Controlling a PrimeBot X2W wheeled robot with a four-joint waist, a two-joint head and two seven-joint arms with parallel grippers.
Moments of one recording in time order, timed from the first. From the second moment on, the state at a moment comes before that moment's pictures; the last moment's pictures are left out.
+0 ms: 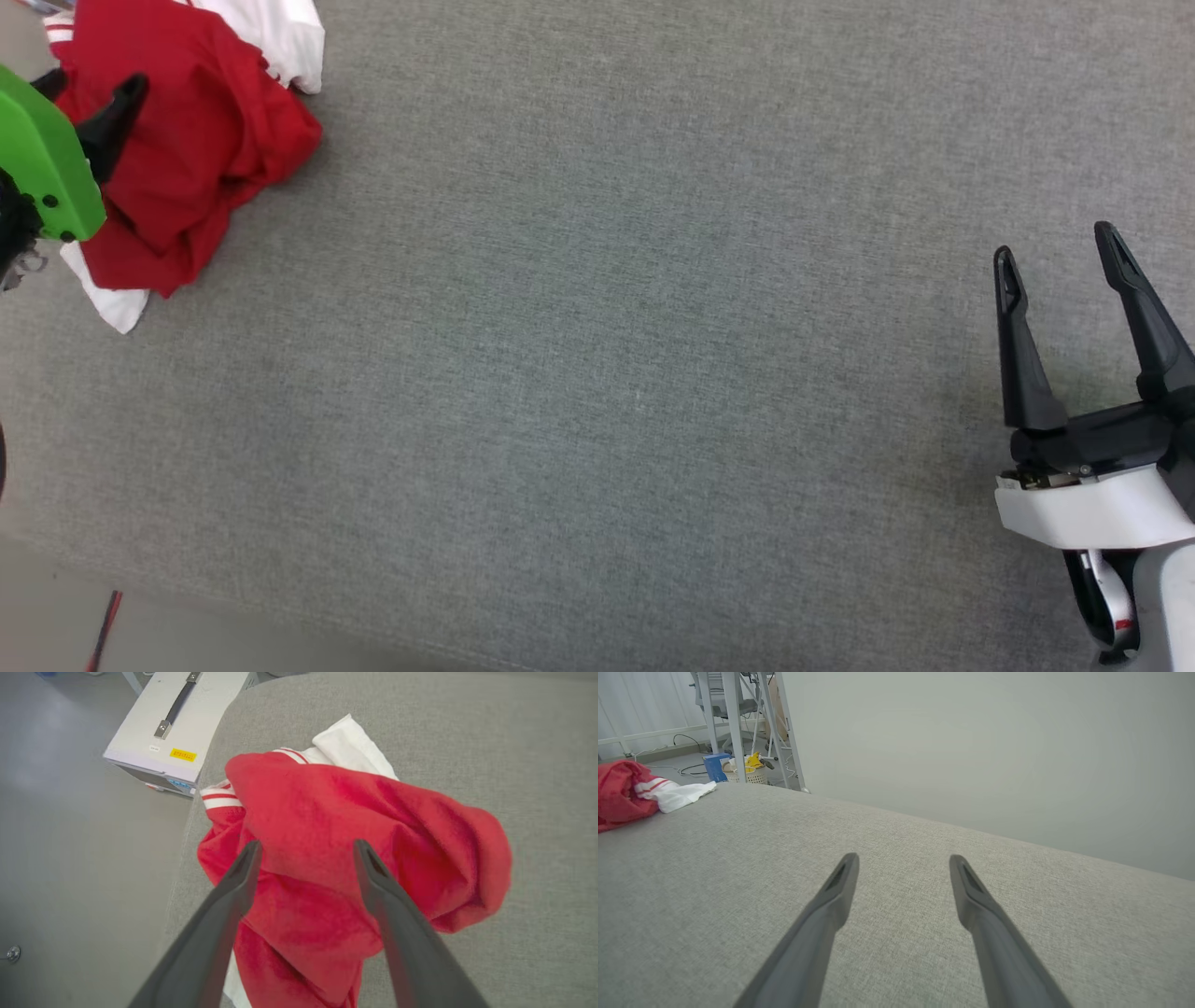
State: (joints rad) left arm -0.99 0.75 -0.57 0.59 -0.93 -0.13 0.33; right arm -0.11 -0.16 0.01 -0.24 0.03 0.13 -0.25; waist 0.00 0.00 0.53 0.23
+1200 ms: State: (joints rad) left arm -1.08 0.76 -0.84 0.72 -0.97 -0.13 0.33; right arm -0.14 -0.12 -0.01 -0.21 0.07 0.13 -0.25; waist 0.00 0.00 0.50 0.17
